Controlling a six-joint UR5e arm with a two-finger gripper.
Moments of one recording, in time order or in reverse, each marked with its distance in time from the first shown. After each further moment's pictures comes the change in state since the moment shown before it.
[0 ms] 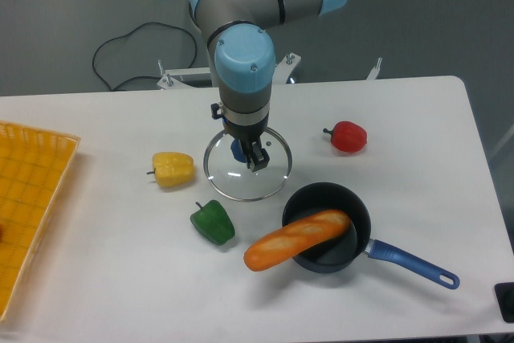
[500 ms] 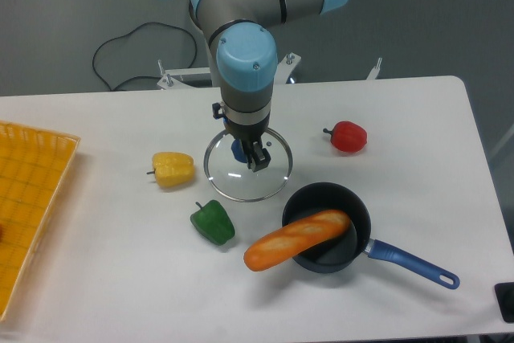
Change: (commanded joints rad) arm 0.006 0.002 0.015 -0.002 -0.006 -0.015
